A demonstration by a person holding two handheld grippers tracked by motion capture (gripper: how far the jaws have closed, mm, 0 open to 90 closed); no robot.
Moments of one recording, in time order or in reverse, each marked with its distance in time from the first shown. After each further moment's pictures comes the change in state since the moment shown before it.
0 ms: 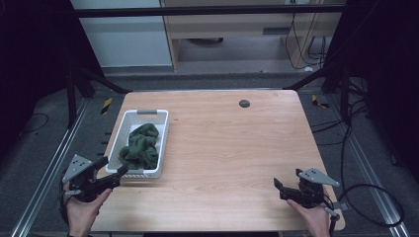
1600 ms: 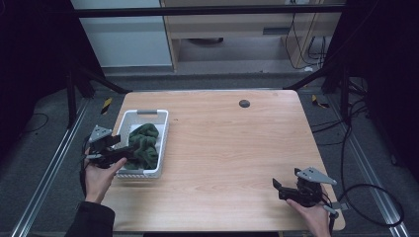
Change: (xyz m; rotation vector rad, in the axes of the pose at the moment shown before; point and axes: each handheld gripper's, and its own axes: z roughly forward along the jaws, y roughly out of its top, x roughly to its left) left arm 0.011 0.044 0.077 0.135 0.031 0.025; right arm 0.000 0.000 0.005 0.020 0.017 -0.020
